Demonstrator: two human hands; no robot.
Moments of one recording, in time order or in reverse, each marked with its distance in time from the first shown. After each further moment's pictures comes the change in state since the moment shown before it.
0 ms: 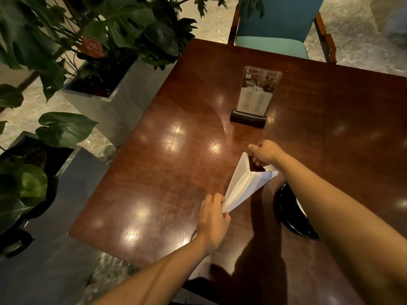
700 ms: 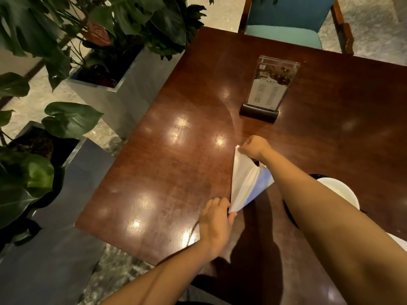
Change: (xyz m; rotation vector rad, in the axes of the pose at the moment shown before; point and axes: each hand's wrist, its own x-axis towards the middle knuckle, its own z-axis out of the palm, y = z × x) left_hand -0.007 -0.011 0.006 0.144 0.044 0.011; right_hand 0.018 -0.030 0.039 -0.093 -0.017 -0.029
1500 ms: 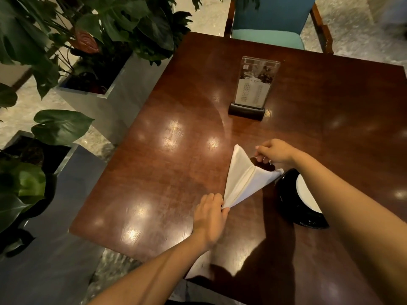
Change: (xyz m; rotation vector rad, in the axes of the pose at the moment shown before) left_hand 0.002 -0.005 -0.004 0.061 -0.032 0.126; right_hand -0.042 0.056 -0.047 0.083 -0.122 -0.074
